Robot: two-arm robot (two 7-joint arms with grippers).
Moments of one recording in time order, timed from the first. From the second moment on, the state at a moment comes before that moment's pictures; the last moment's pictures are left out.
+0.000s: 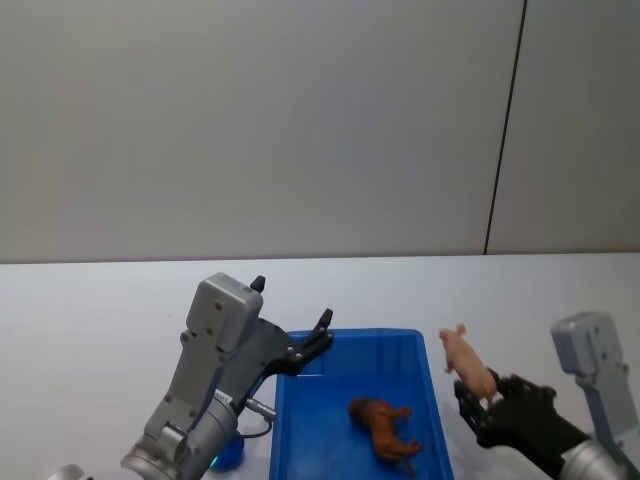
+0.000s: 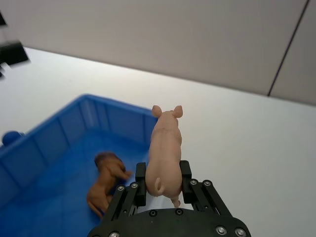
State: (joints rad) left arm -0.24 0.38 0.45 -1.63 -0.20 0.01 -0.01; right arm 0.05 0.29 -0.26 -1.69 0.23 0.30 0.18
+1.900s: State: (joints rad) left arm -0.24 0.38 0.45 -1.63 -0.20 0.01 -0.01; right arm 0.10 0.30 -0.24 -1.67 0.22 0.23 0.28
